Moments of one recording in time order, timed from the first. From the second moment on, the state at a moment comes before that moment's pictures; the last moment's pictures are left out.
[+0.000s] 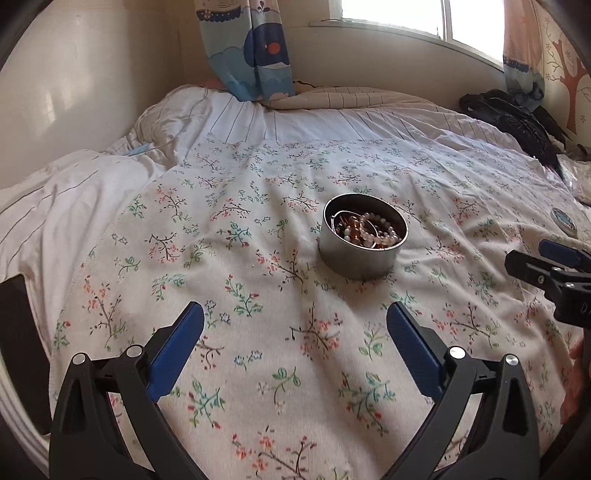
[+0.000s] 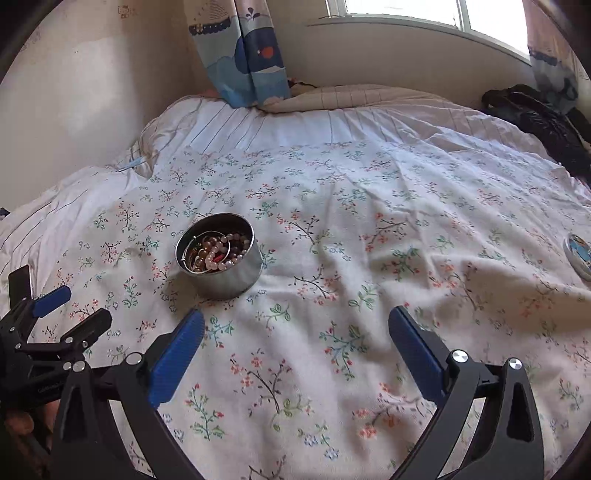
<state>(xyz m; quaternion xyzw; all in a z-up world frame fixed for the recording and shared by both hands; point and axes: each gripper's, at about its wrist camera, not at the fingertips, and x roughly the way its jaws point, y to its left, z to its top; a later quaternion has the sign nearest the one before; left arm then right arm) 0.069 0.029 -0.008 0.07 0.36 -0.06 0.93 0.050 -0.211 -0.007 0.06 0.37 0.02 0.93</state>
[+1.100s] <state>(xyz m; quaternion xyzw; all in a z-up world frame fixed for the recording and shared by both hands) -0.017 0.029 0.011 0.05 0.34 -0.08 0.94 -0.052 -0.235 0.023 0.08 0.32 -0.05 0.94</state>
